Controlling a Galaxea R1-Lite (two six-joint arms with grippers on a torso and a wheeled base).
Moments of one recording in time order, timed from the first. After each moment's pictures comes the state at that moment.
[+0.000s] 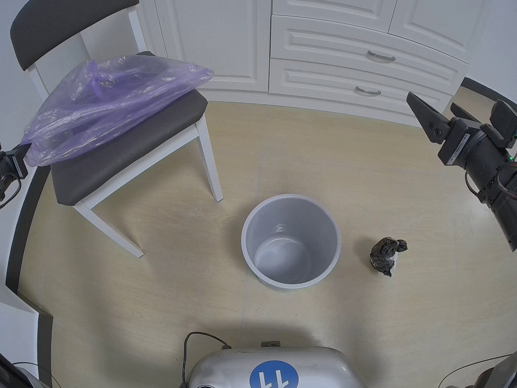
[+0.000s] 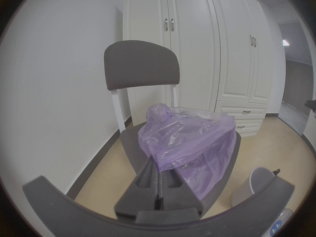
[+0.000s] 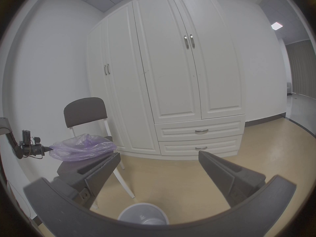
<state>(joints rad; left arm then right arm) 0.53 1.59 -0.76 -0.97 -0.50 -0.05 0.61 1.36 -0.67 -1.05 -0.40 -0.06</state>
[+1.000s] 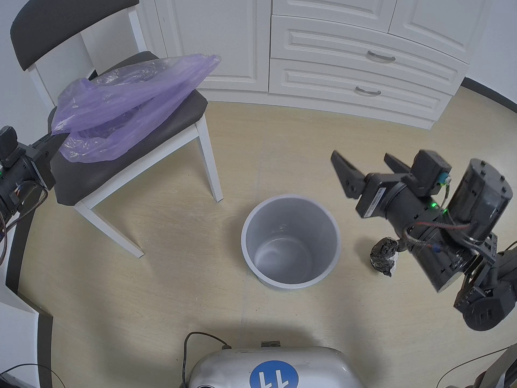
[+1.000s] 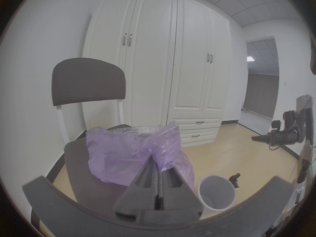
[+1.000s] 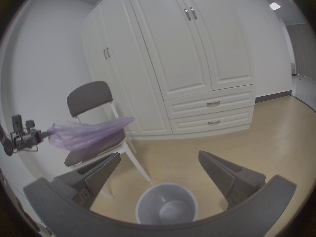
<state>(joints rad) 0.14 1.35 -0.57 -1.03 -0.50 -0.03 0.74 1.67 -0.62 -1.25 -0.47 0.08</state>
